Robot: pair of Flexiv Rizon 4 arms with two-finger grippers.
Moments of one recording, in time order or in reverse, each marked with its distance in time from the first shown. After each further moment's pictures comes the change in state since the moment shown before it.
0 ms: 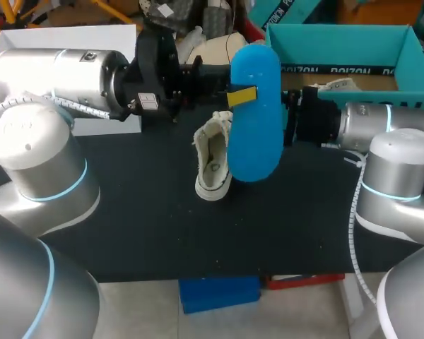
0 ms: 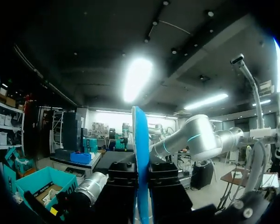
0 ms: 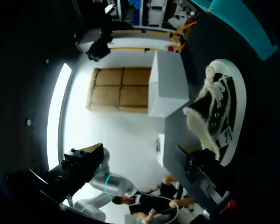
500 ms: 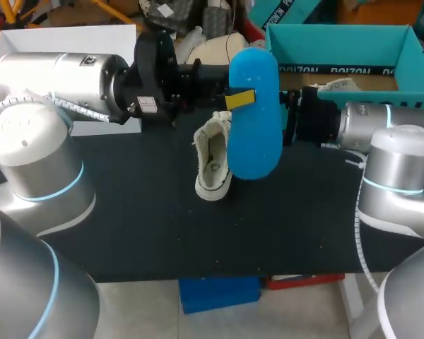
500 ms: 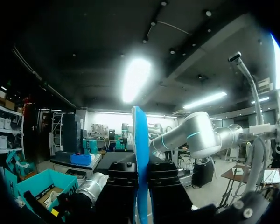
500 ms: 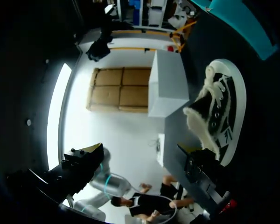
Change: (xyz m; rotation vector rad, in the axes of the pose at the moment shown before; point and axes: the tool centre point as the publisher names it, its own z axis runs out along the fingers) left arm 0.004 0.003 0.001 -0.007 0.008 0.035; right arm 0.000 0.000 0.000 0.000 0.000 0.001
